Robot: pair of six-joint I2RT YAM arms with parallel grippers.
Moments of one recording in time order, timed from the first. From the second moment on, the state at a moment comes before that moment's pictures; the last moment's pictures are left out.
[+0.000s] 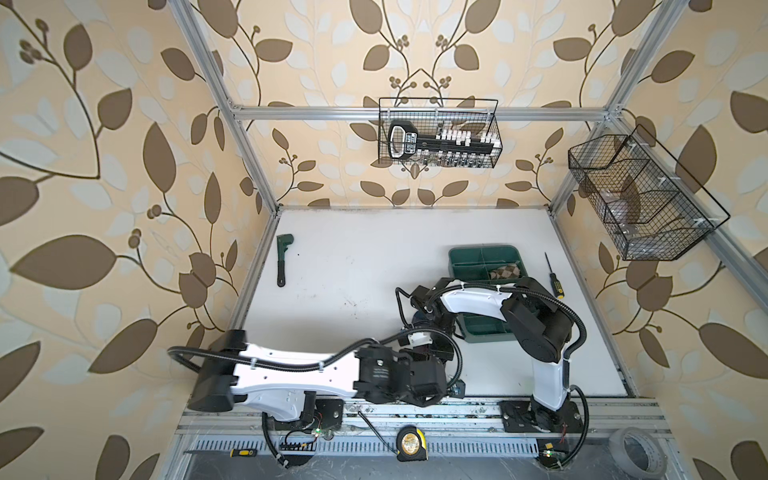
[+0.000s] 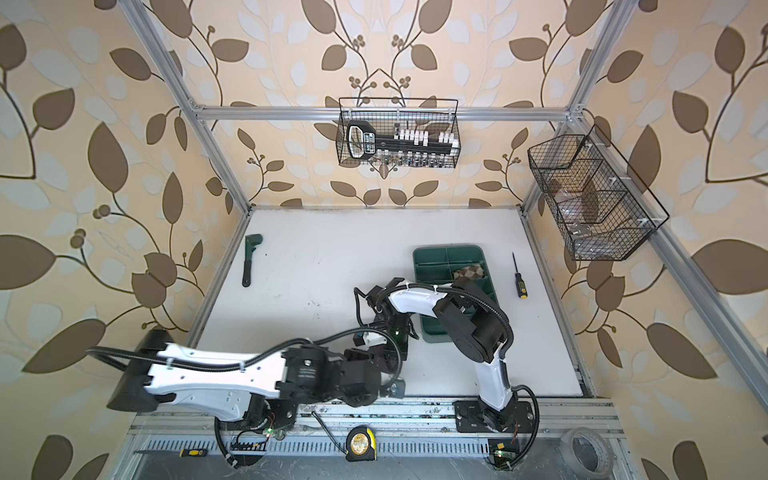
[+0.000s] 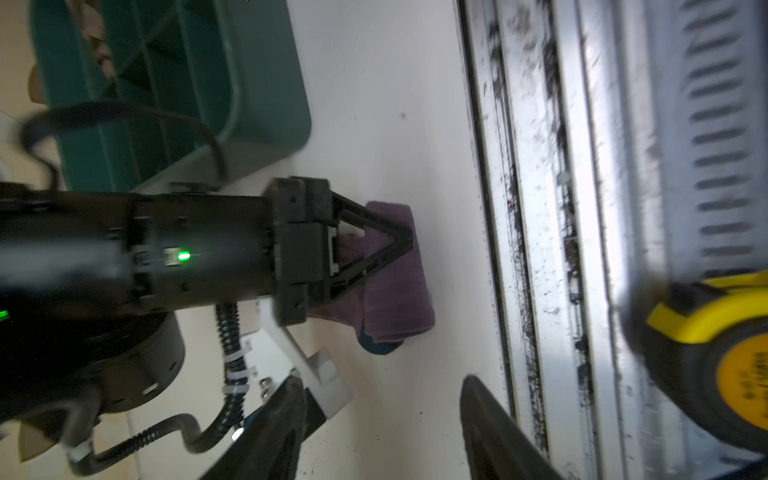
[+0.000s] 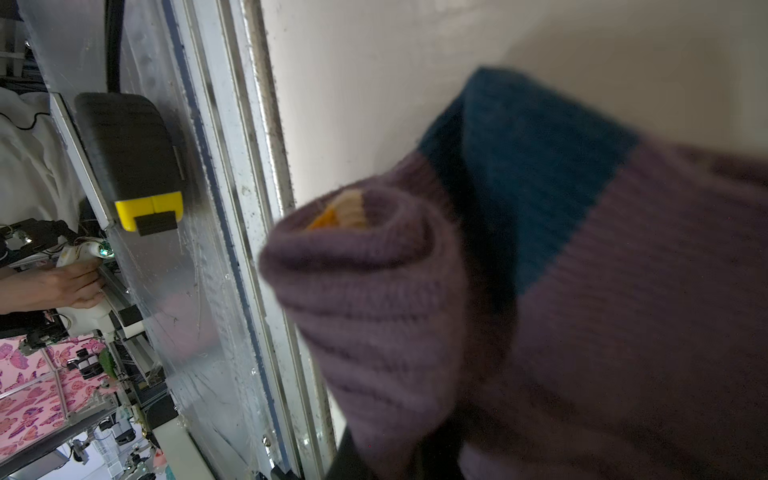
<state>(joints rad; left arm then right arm) -1.52 1.40 0.98 -0.78 -0.39 0.34 0.81 2.00 1.23 -1.11 -0.49 -0.70</state>
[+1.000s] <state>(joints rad) -1.24 1.67 0.94 -0.55 -0.20 0.33 0.70 1.70 0.95 -0.74 -0.46 -0.61</state>
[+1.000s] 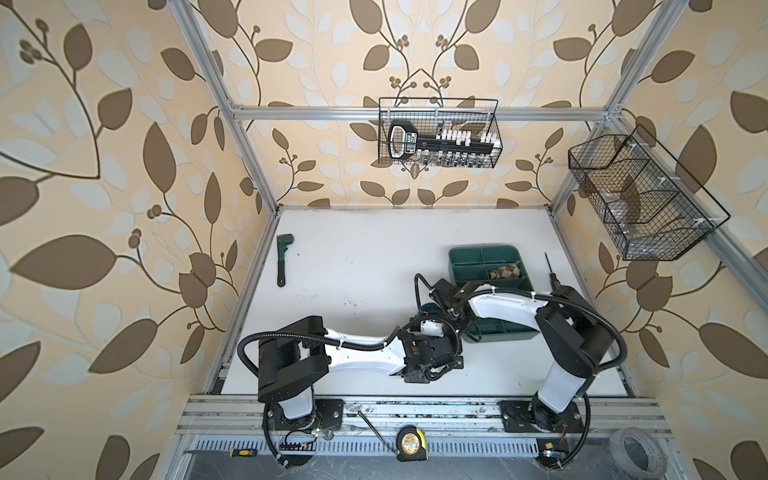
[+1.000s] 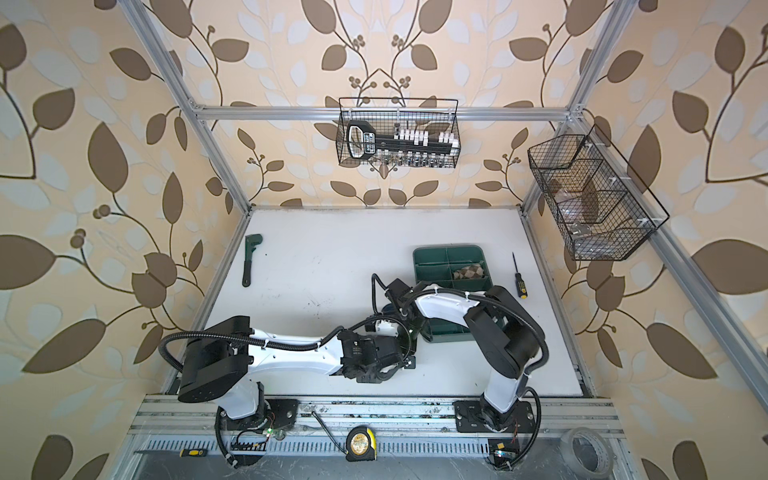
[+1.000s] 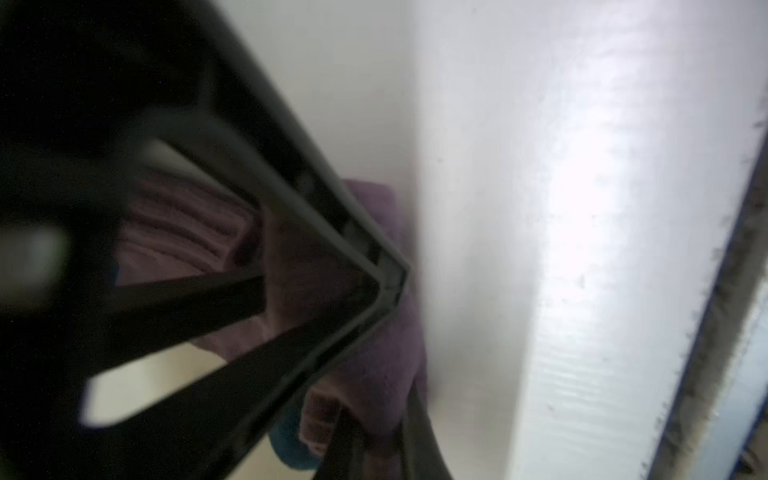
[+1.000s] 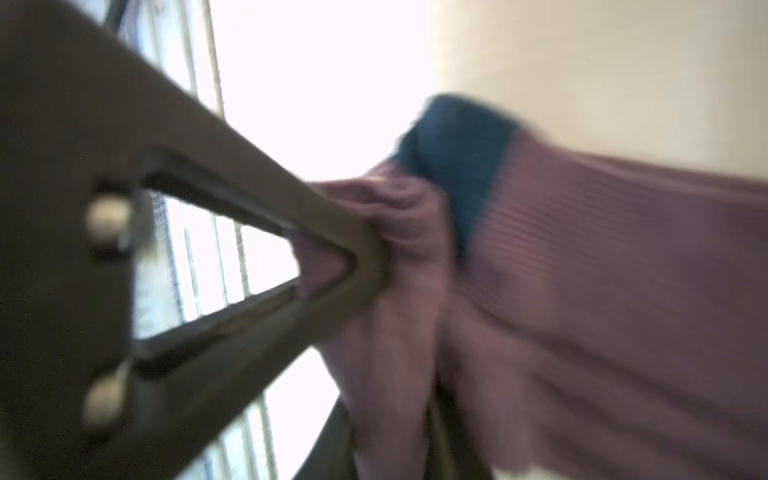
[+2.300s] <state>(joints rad) -0.76 2.00 1.31 -1.00 0.64 0.44 1.40 1.14 0.50 -0.30 0.61 -0.86</state>
